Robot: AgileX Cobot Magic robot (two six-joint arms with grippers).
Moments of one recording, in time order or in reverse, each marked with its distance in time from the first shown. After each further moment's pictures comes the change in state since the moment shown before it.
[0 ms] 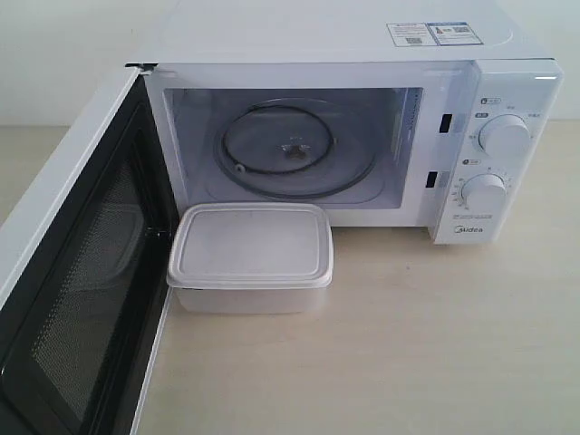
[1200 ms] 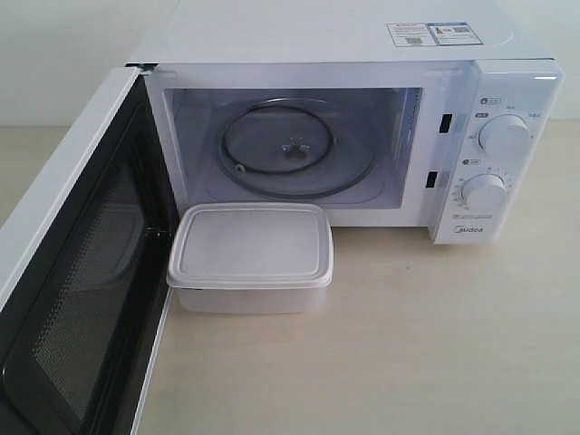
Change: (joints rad) left arm 0.000 0.000 0.000 0.000 0.000 0.000; right arm 0.000 0.022 -0.297 -0.364 -0.659 0.508
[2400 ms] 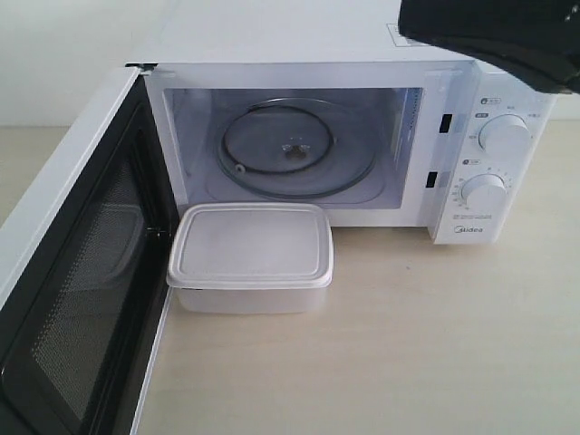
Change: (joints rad) left arm 0.000 0.000 0.000 0.000 0.000 0.000; right arm 0.000 0.965 -0.480 -1.098 -0.855 1.453
